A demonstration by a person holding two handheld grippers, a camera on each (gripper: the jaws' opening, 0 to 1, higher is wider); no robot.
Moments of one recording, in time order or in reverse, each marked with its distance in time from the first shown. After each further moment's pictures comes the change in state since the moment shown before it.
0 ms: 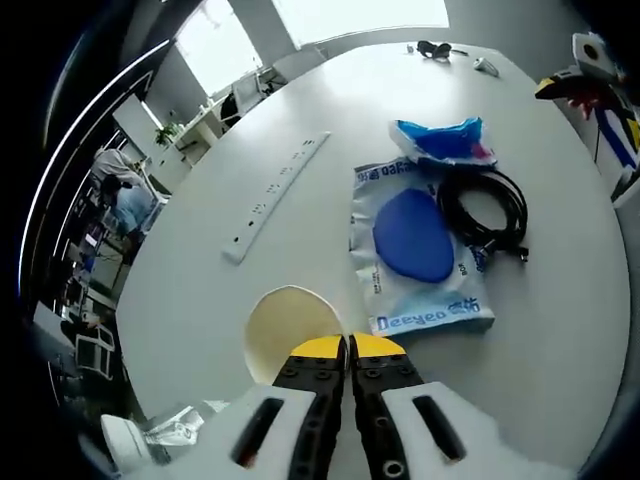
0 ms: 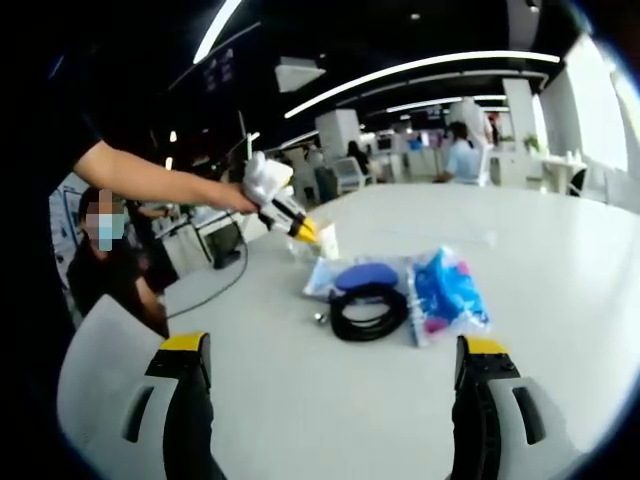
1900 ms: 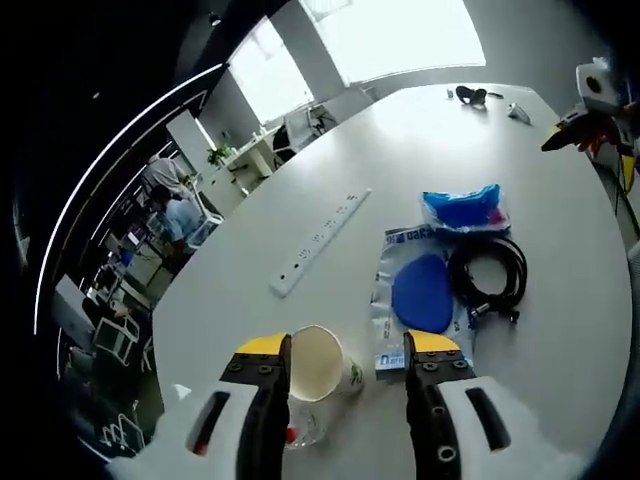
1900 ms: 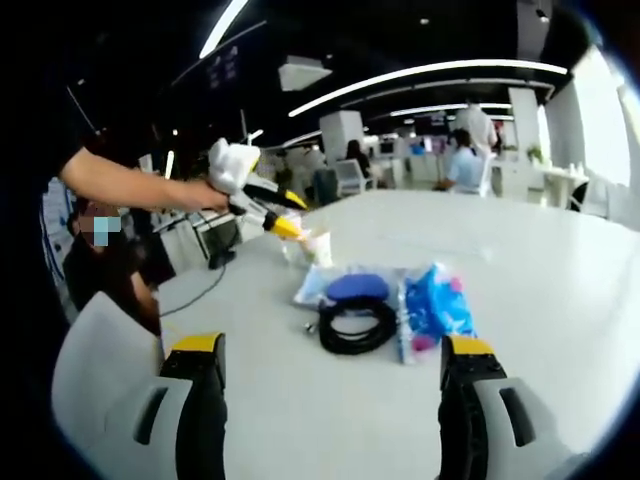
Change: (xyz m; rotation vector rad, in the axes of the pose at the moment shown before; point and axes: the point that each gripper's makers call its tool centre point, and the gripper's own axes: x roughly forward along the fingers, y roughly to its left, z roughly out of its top) left arm -0.057 -0.001 0.042 -0.095 -0.175 0.198; right arm 0.006 -0.012 0.017 -0.048 -0.003 -0.007
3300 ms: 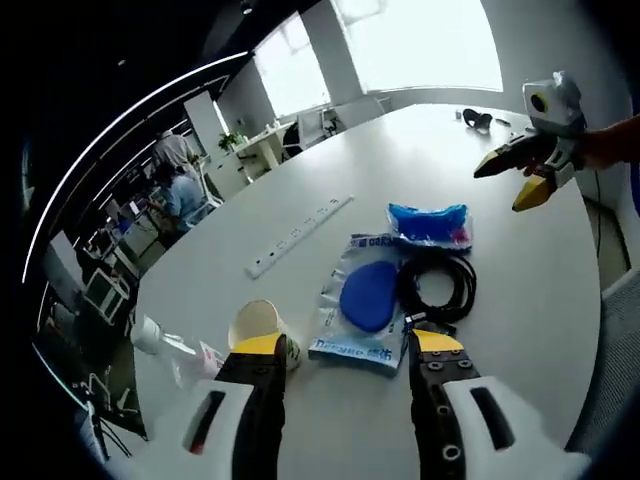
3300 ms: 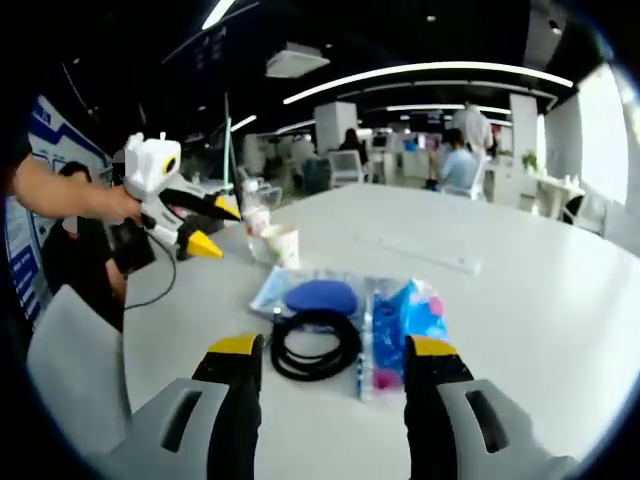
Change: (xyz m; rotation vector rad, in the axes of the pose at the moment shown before) left arm -0.029 -0.052 -0.010 -0.182 -0.022 -0.012; right arm 0.053 -0.048 0.014 -0.063 0.056 -0.067
